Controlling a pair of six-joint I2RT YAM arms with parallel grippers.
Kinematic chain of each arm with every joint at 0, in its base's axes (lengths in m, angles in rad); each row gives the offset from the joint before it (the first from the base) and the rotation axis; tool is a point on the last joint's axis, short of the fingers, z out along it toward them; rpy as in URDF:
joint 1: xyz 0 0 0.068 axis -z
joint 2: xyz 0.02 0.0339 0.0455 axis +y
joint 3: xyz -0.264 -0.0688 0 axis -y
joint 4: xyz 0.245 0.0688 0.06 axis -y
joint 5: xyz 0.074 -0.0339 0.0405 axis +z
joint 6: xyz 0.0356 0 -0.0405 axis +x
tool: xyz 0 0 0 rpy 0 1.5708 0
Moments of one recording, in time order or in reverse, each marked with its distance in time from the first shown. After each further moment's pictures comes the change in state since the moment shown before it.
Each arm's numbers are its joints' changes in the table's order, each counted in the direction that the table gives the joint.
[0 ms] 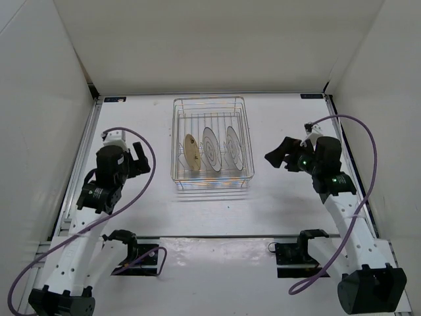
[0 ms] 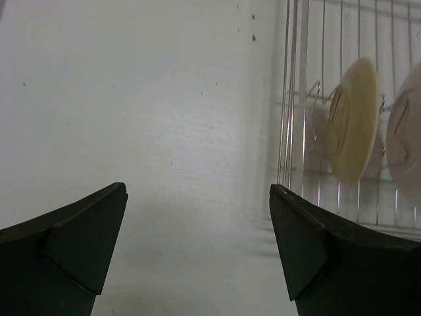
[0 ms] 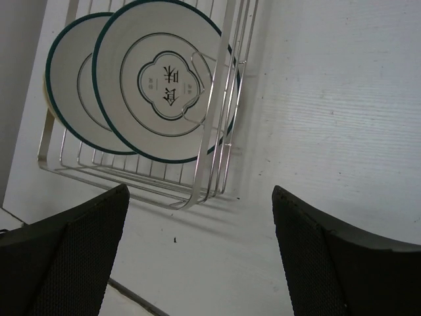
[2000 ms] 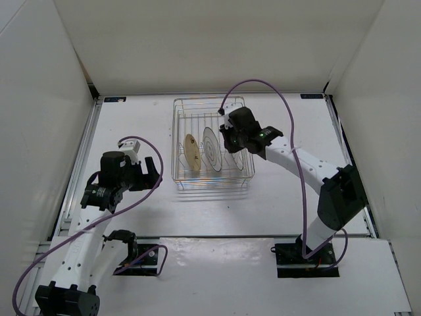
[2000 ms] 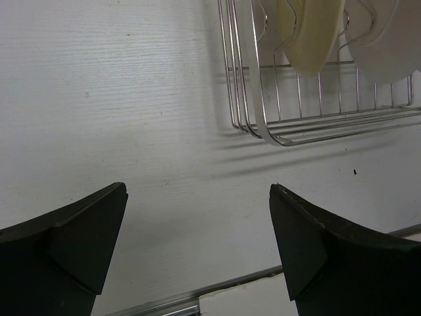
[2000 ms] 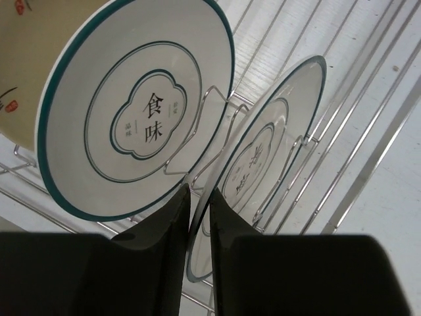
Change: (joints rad) left arm -0.064 0.020 -0.095 -0.124 -0.444 0.072; right arm -0.584 0.780 0.616 -0.091 -0.447 -0.283
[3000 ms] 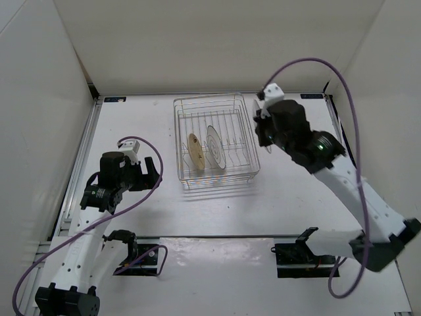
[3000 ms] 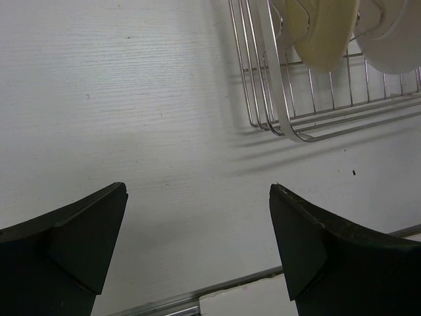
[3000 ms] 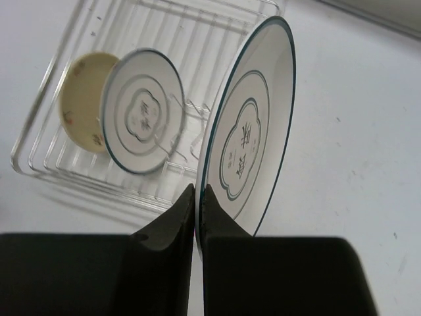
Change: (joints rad) left arm 0.000 -0.011 0.000 0.000 0.000 0.002; right arm -0.025 -0.353 0.197 -0.330 -0.216 0.010
